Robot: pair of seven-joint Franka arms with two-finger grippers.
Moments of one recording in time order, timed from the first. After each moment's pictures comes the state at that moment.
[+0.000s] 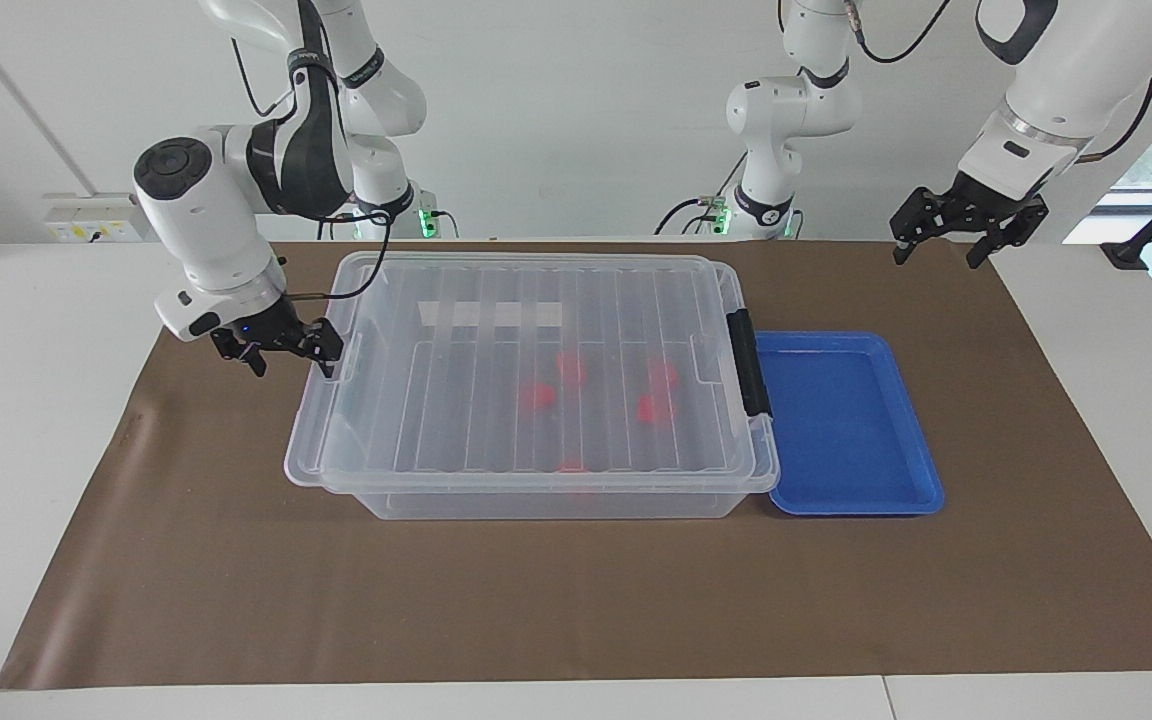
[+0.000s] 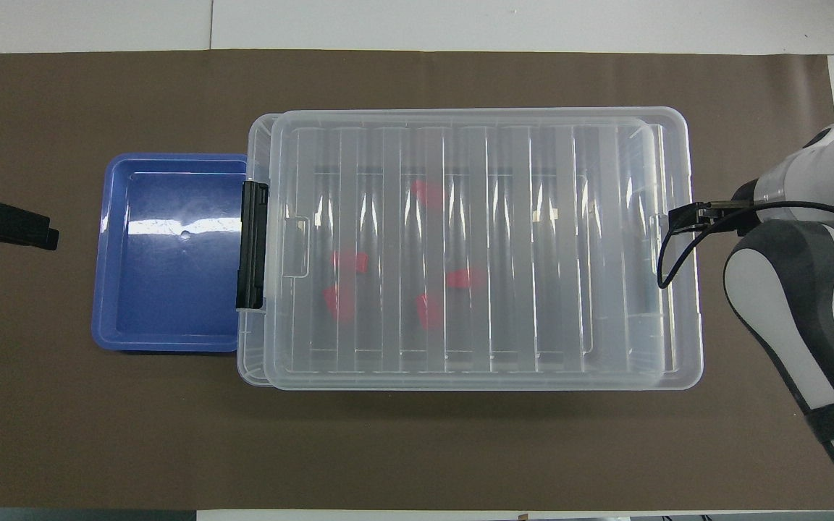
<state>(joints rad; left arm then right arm) -0.02 -0.04 -0.04 -1.60 -0.02 1.51 0.08 -0.12 0.04 0.12 -1.97 -0.02 2.02 0.05</state>
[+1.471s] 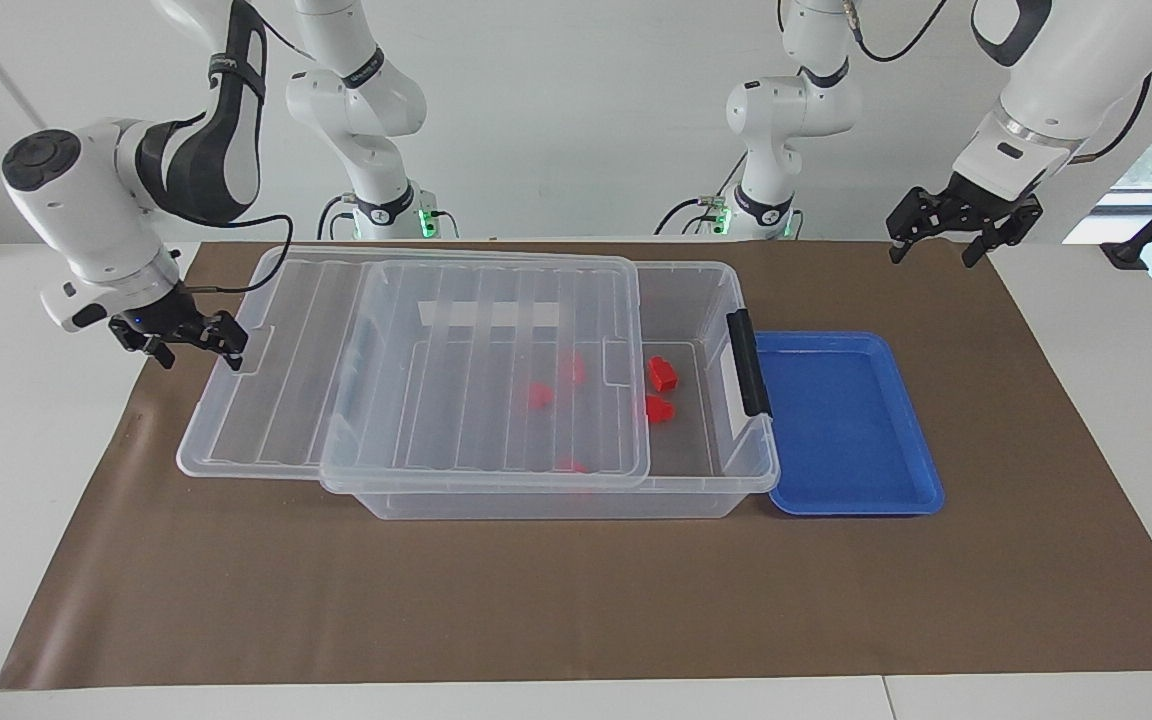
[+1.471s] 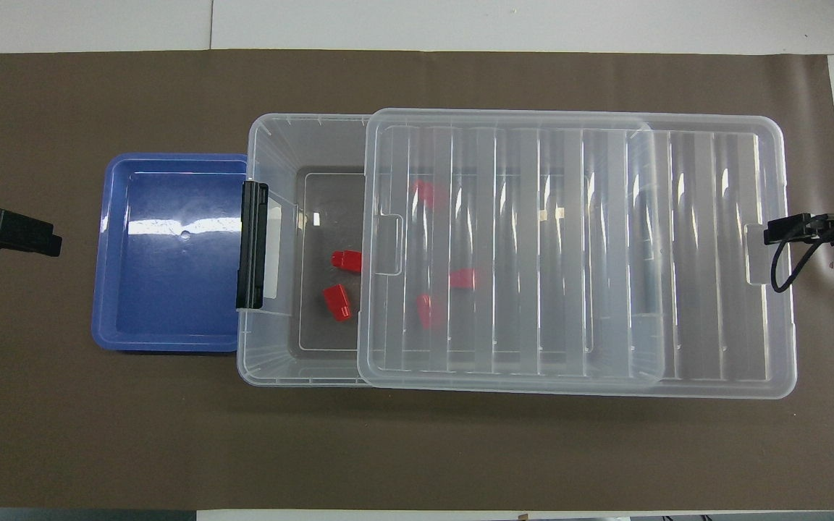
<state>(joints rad) -0.02 -0.06 -0.04 -1.62 -0.02 1.52 0.08 -0.13 0.03 -0.11 -1.97 -0.02 2.02 -0.19</state>
